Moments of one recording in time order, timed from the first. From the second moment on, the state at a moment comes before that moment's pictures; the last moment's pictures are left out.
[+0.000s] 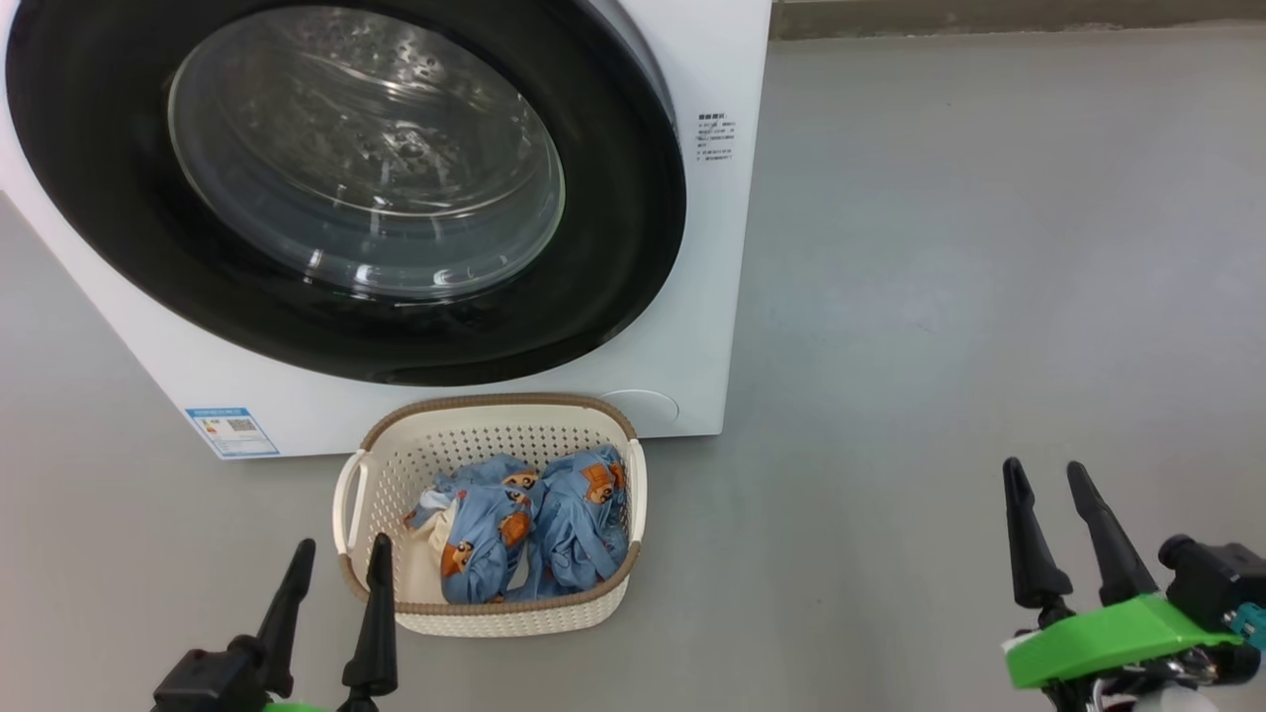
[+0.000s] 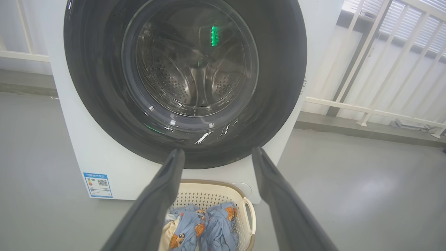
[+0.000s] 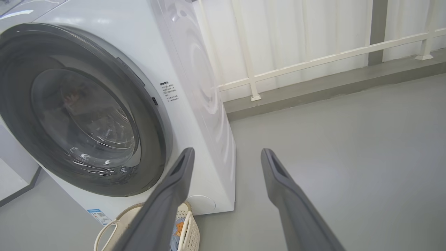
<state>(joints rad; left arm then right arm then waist) -0.04 0.08 -0.09 0.25 -0.34 -0.13 -0.25 -0.04 -0.11 0.01 0.26 0.44 0.12 -0.25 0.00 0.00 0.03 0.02</state>
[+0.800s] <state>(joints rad) -0.12 0.07 -0.14 0.25 -0.37 -0.13 -0.25 -0.50 -0.11 0.06 0.34 0.90 0.12 -0.25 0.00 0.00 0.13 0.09</state>
